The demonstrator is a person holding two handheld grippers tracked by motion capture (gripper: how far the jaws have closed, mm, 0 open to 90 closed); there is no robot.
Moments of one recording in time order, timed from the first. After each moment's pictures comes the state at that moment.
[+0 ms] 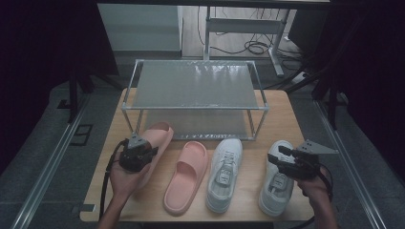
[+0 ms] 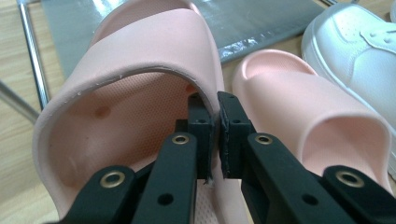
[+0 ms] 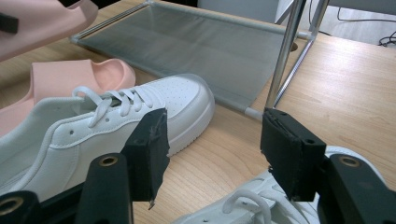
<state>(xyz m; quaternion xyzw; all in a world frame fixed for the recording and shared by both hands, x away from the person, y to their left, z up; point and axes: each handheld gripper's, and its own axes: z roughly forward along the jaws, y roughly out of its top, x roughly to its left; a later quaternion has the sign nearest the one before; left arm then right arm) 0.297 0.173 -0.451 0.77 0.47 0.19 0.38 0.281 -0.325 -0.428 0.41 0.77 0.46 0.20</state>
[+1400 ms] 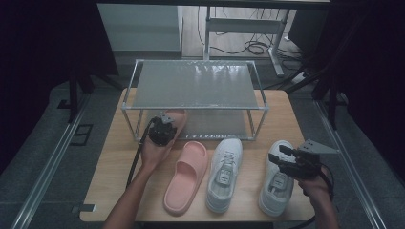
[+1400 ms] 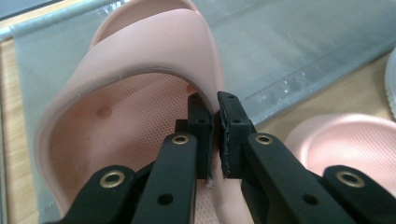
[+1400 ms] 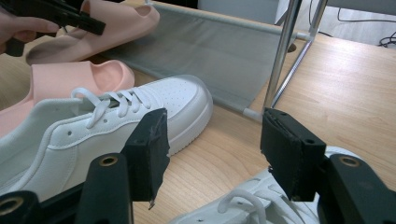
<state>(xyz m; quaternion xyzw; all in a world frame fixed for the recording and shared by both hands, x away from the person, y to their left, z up) 0.402 0.114 -0.482 0.79 0.46 0.22 0.33 0.282 -0.328 -0.427 0.41 0.76 0.46 0.20</state>
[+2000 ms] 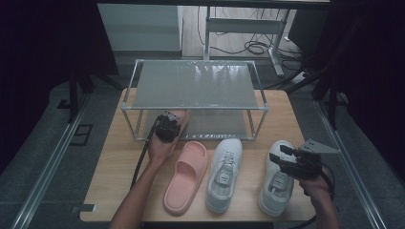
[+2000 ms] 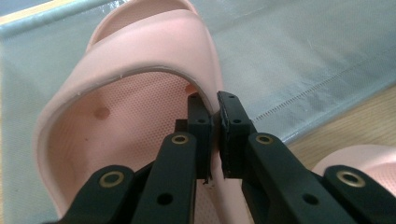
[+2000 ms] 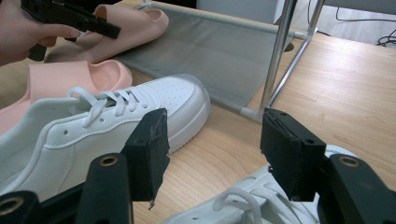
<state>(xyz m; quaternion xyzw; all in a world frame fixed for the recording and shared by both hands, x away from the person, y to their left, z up) 0.427 0.107 -0.497 0.80 0.44 0.25 0.31 0.283 -0.331 -0.428 0.41 0.76 0.46 0.20</state>
